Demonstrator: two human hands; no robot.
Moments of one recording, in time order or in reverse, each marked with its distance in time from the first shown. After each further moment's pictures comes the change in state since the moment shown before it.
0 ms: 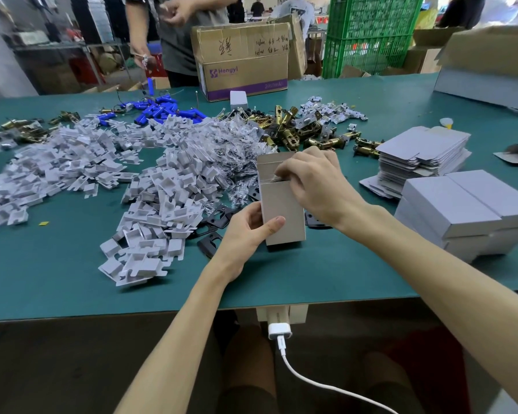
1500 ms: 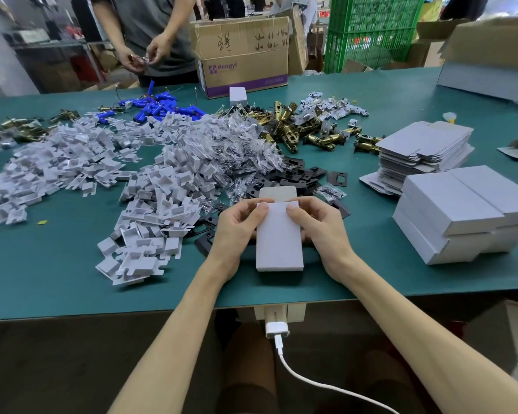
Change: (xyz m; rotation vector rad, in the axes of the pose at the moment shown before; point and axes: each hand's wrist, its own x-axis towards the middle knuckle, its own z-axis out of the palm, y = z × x) left_hand 0.000 0.000 -0.001 -0.035 0.138 -0.025; right_hand -0.067 0.006 0.067 1.209 0.126 0.627
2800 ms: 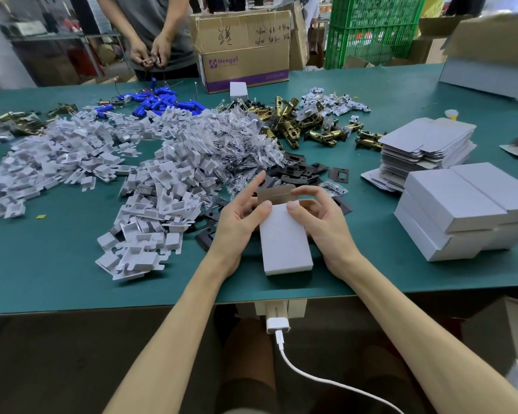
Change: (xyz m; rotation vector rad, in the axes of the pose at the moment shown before) left_hand -0.001 0.002 -0.003 -0.012 -0.119 0.102; right_hand -0.005 -0.005 -0.001 0.028 -0.041 0.010
